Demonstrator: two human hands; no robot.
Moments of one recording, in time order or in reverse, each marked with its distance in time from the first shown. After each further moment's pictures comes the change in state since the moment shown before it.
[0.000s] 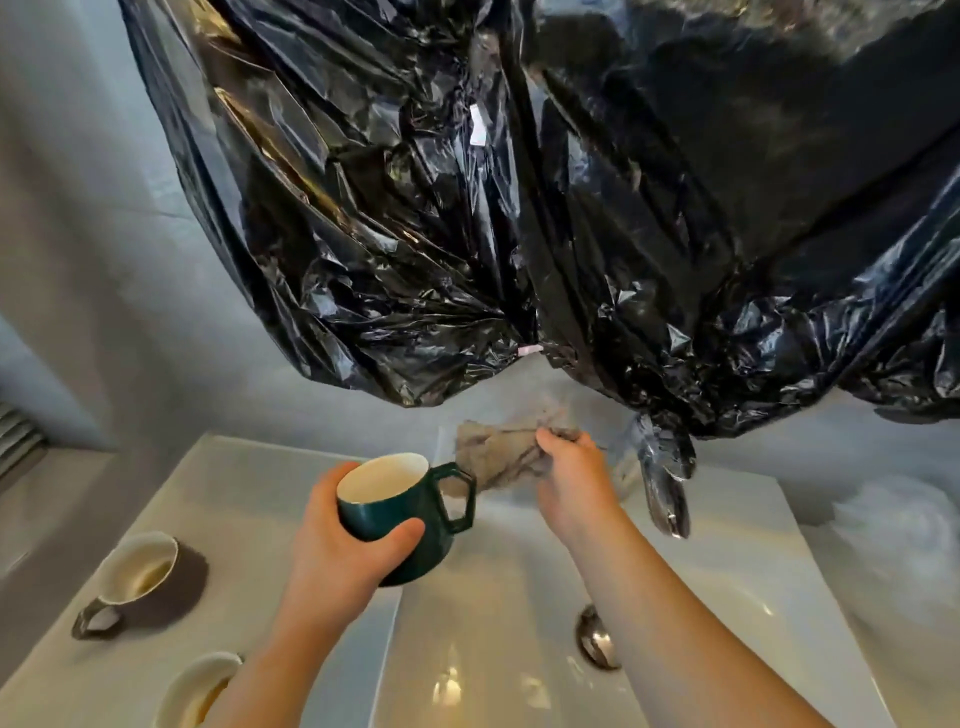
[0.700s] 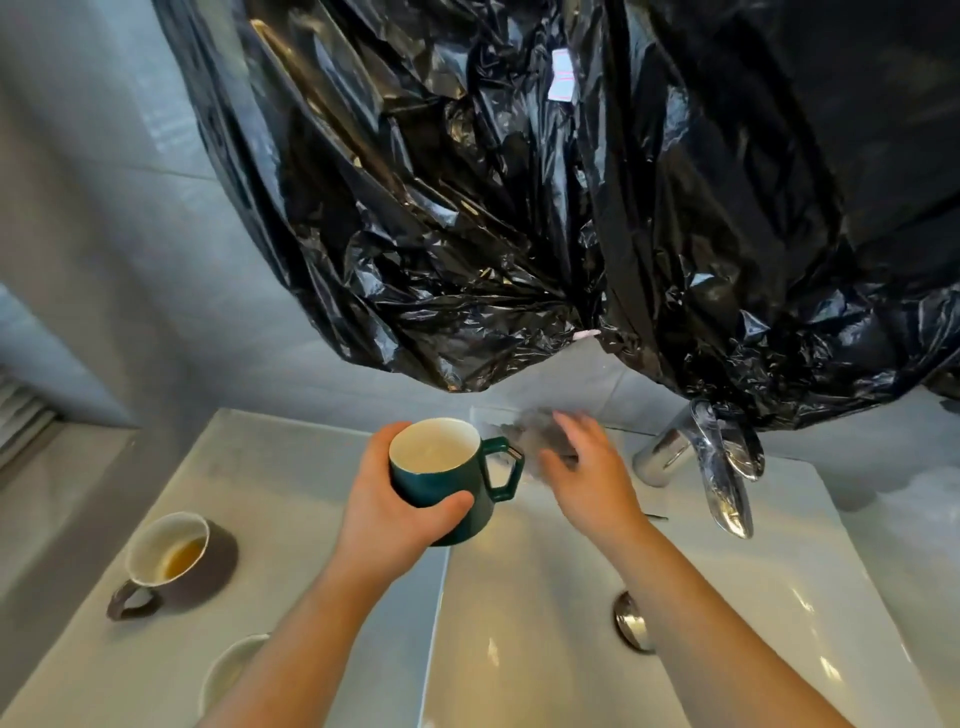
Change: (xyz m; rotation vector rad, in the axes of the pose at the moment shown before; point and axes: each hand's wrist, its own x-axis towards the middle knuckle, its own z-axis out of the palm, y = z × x) left_hand 0.035 0.000 -0.007 -0.043 -0.143 0.029; right_hand -0.011 0.021 -0.006 -1.243 -0.148 -0.569
